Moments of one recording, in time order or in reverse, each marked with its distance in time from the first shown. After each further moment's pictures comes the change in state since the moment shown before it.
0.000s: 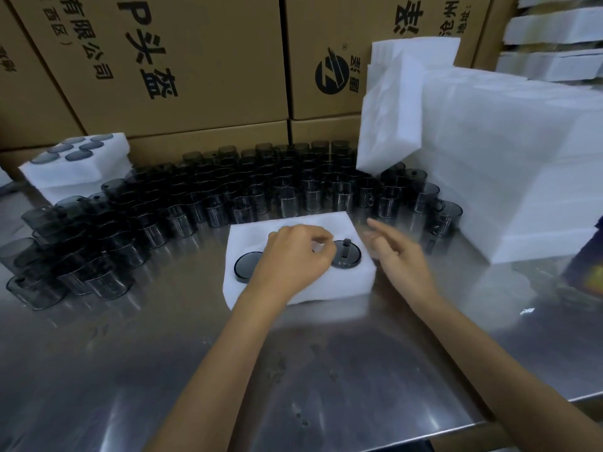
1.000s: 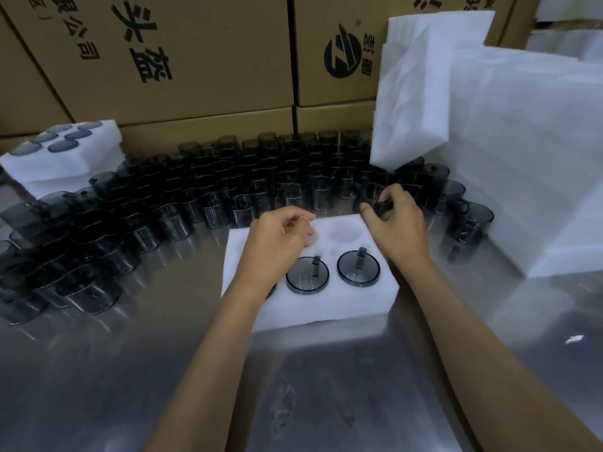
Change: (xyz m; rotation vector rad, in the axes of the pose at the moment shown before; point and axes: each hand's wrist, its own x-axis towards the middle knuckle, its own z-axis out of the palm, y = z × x) left_hand 0.037 -0.039 -0.008 -0.488 0.118 -0.175; right_hand 0.090 0.007 0.033 -0.404 0.161 -0.165
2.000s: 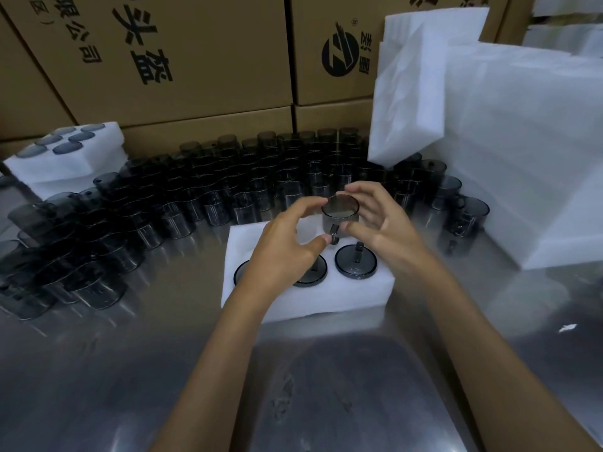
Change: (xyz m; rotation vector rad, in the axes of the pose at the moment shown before) left_hand -0.017 0.008 0.003 0.205 -0.145 0.147; right_hand -0.045 -0.051 -0.038 0.744 -0.418 0.027
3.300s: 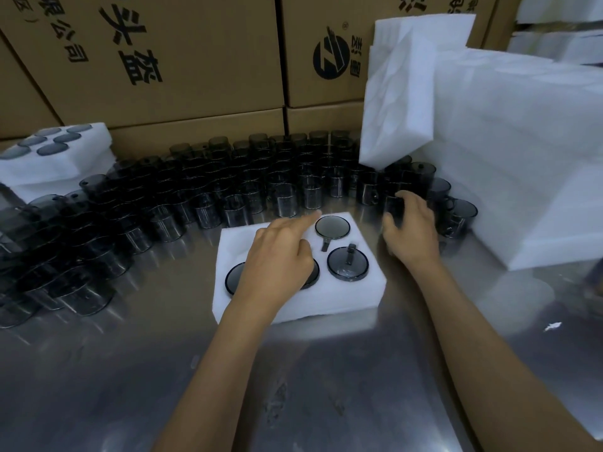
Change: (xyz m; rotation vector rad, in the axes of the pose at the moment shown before) left_hand -0.009 0.003 0.009 0.303 0.039 0.002; right_hand 0.028 0.061 -0.056 -0.835 0.418 0.130
